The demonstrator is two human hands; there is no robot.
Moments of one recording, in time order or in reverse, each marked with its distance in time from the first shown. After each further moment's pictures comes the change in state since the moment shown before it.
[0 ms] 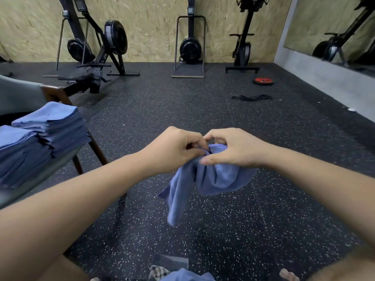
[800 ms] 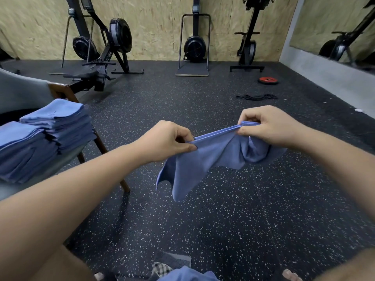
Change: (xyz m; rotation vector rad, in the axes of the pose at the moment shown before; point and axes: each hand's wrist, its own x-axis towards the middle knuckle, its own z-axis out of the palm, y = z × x) left_hand -0.001 -0.033 -0.020 0.094 -0.034 -0.178; right_hand -0.004 0.035 -0.054 -0.089 0.178 0.001
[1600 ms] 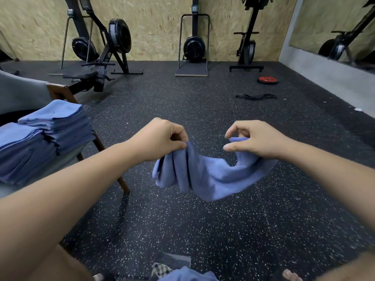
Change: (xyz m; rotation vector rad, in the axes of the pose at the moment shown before) left_hand 0.000 -0.005 -0.008 0.129 0.030 0.012; right_hand -0.001 0.014 0.036 0.104 -0.020 0.093
